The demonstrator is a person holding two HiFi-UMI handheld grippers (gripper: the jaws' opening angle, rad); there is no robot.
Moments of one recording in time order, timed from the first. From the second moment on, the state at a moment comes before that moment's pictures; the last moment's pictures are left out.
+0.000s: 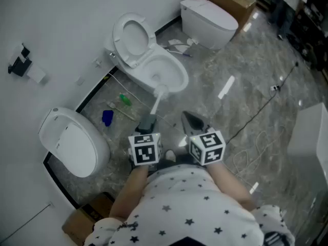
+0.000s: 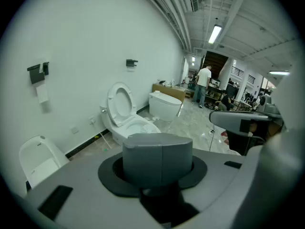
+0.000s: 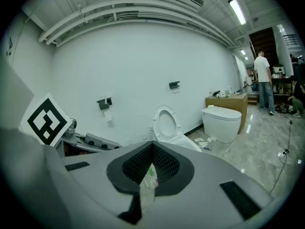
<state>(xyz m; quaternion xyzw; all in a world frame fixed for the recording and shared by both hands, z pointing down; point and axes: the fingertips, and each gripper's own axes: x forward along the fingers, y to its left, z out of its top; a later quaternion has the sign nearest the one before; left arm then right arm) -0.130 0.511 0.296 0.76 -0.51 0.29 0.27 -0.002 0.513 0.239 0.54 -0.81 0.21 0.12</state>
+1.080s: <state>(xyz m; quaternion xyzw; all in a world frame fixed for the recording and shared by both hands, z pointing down) -0.137 0.502 0.303 0.76 -0.51 0.29 0.28 -0.018 0.506 0.242 0.51 -0.83 0.22 0.12</state>
